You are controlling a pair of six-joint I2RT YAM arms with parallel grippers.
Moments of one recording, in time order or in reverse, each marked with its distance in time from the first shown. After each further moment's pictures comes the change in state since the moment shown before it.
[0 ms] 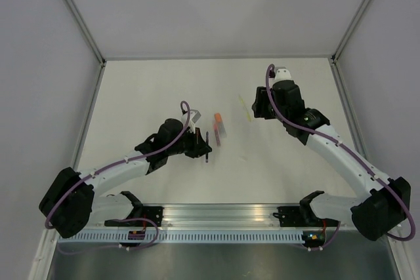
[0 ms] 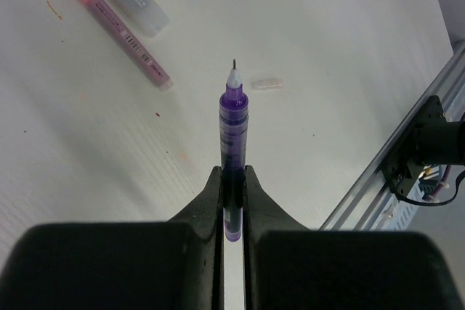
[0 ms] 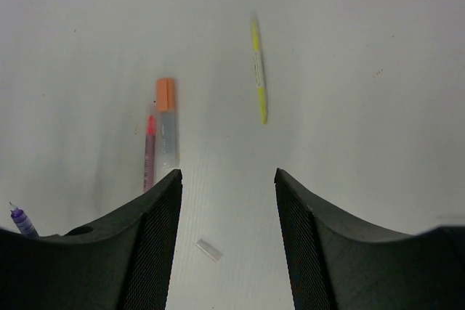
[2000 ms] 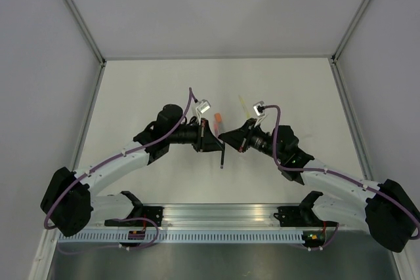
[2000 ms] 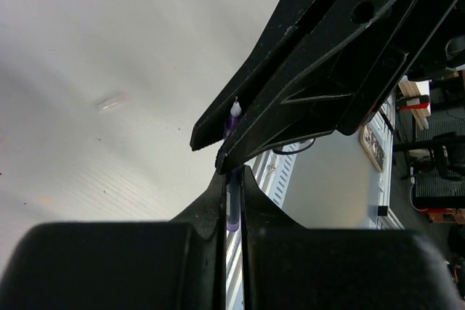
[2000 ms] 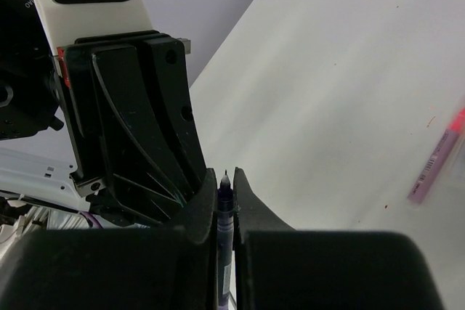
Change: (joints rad) left arm 0.014 0.018 0.183 -0.019 0.411 -0.047; right arm 0.239 -0.139 -0.594 0.972 -0.420 0.392
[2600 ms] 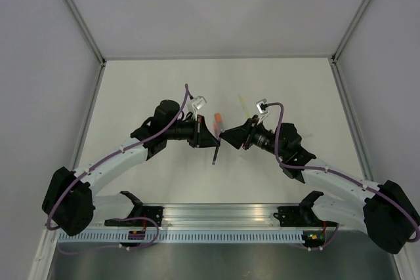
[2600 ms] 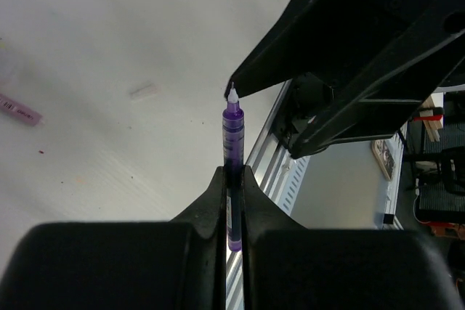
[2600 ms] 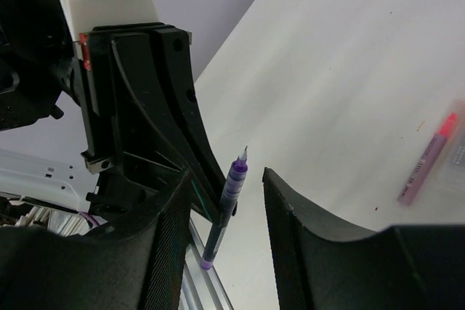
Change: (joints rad) left arm 0.075 0.013 0.037 -0.109 0.005 0.047; right arm -0.059 -0.003 -0.002 0.018 -0.071 0.010
